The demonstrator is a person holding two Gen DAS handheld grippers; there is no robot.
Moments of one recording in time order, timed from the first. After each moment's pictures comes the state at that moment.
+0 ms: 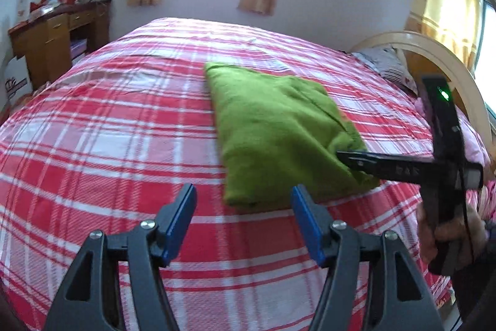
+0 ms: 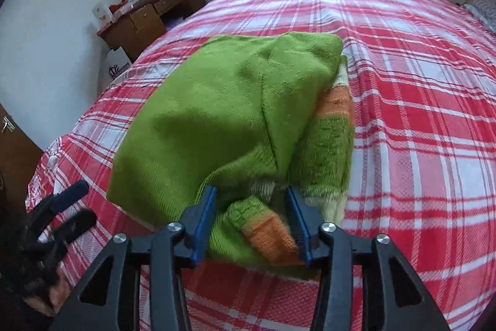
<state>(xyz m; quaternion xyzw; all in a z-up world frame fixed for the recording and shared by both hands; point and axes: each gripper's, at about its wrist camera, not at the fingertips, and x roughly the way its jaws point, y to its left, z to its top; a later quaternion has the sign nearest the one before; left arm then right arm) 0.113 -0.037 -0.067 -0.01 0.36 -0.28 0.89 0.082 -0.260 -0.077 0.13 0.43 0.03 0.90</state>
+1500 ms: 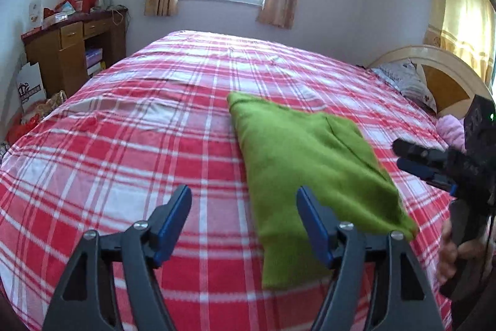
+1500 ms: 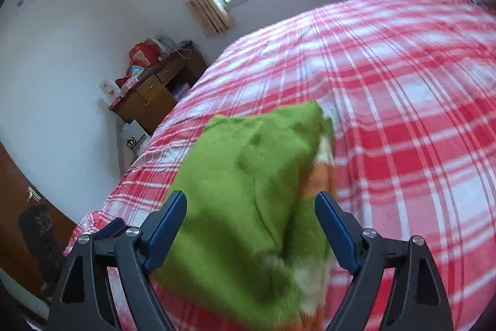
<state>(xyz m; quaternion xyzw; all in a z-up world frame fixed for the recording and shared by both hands) 0.170 -0.044 -0.045 -0.02 0.33 -0.24 0.91 0.098 -0.304 -0.037 0.24 0.31 0.02 0.92</state>
